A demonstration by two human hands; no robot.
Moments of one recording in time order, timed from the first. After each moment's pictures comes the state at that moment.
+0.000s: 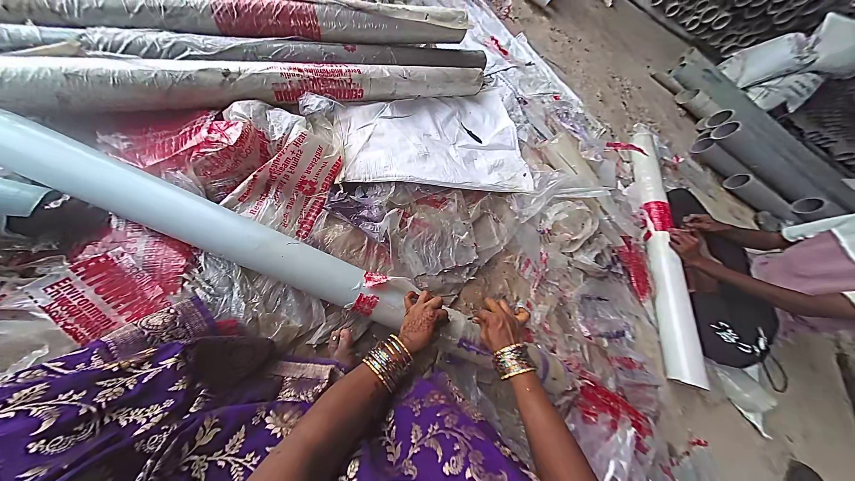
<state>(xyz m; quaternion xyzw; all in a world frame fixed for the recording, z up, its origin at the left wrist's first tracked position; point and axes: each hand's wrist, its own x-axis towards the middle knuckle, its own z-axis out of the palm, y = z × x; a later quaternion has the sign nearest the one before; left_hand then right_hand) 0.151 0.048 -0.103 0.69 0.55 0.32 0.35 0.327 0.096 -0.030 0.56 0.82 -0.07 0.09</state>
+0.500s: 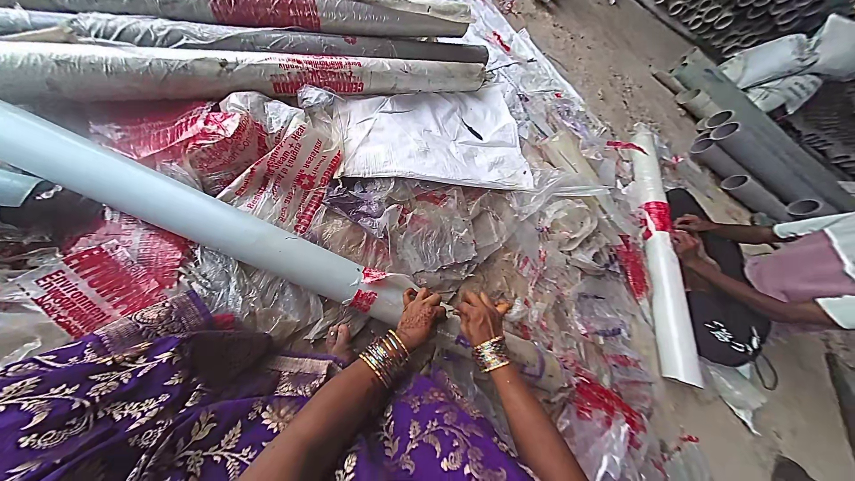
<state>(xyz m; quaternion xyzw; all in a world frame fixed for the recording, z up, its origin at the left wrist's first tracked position) 0.150 0.047 -0.102 0.69 0.54 0.31 0.37 0.312 0.089 -0.051 0.49 0.87 -0.03 -0.03</state>
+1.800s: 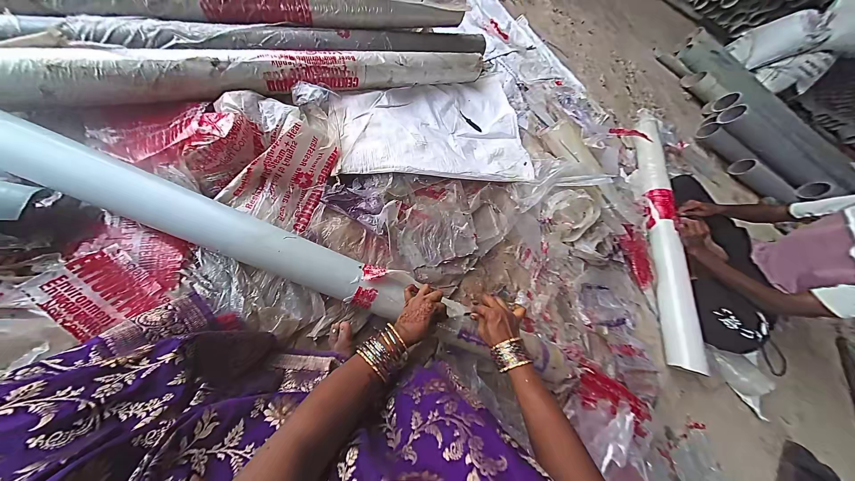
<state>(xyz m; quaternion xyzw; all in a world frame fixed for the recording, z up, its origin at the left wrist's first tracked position) 0.141 0.050 -0.102 0.72 0.50 0.30 0.38 0.338 0.093 -0.041 0.57 0.81 -0.11 0.09</state>
